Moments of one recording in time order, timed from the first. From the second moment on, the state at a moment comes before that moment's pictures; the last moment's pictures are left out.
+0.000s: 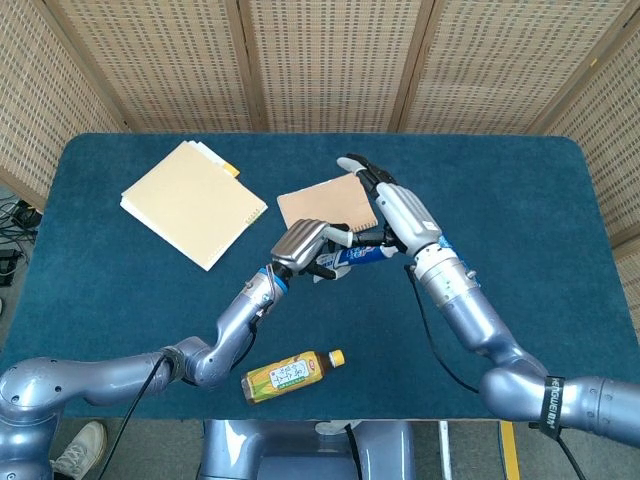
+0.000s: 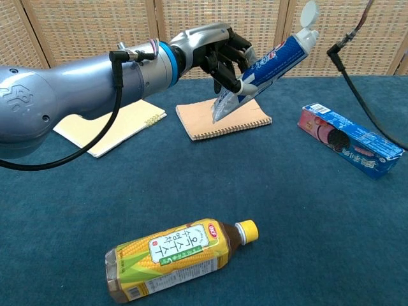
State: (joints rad) left arm -1.09 -1.76 -0.43 -1.31 1.01 0.80 -0.02; right arm 0.96 -1.10 0.46 -1.93 -0.67 0.90 0.05
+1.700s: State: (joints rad) left arm -1.07 -1.78 -0.44 -1.32 1.06 0.85 -0.18; right arm 0.91 -1.16 0.46 -1.82 -0.65 0.84 0.17
